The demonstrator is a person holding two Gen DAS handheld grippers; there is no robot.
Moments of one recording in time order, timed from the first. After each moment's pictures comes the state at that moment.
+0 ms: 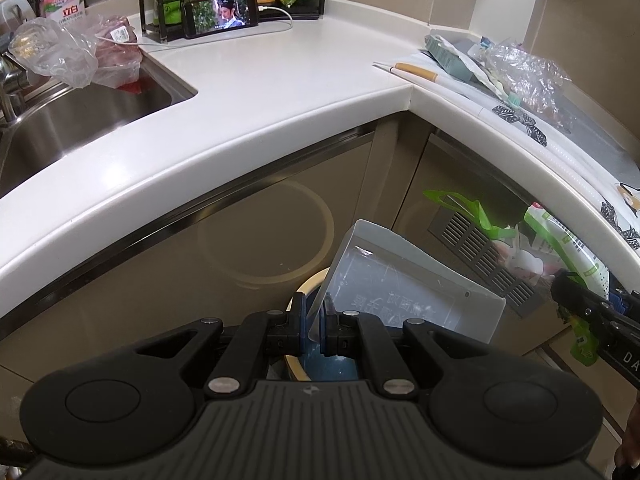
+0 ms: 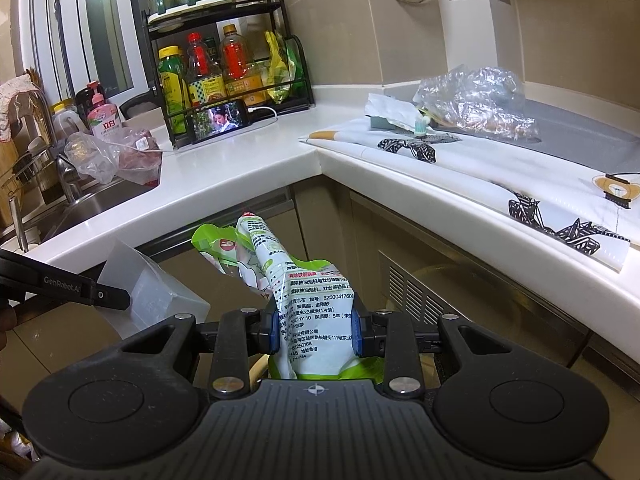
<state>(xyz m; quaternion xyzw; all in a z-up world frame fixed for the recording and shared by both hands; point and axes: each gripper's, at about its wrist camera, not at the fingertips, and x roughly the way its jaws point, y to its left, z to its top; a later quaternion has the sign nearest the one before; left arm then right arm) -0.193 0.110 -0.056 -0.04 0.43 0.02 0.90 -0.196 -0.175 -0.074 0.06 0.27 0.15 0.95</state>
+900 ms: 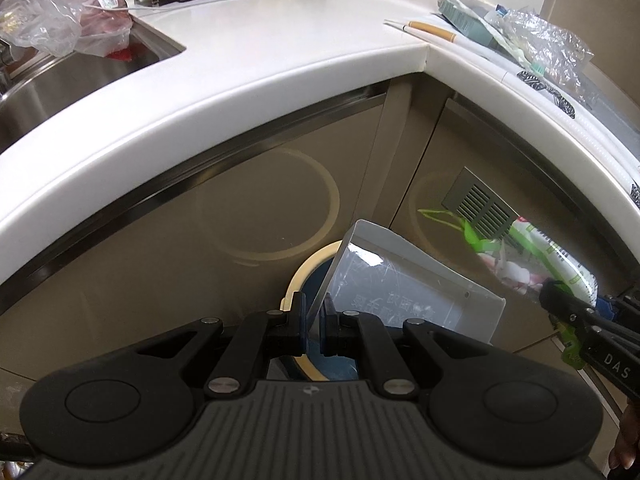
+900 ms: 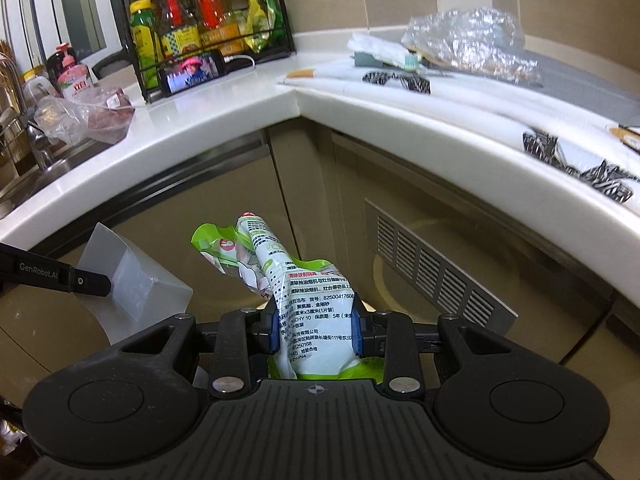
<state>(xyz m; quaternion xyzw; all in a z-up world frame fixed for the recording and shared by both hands) -0.167 0.109 -0.088 -0.04 0.47 0.02 0.88 -0.165 -0.168 -0.113 0.05 0.35 0.13 0.93</state>
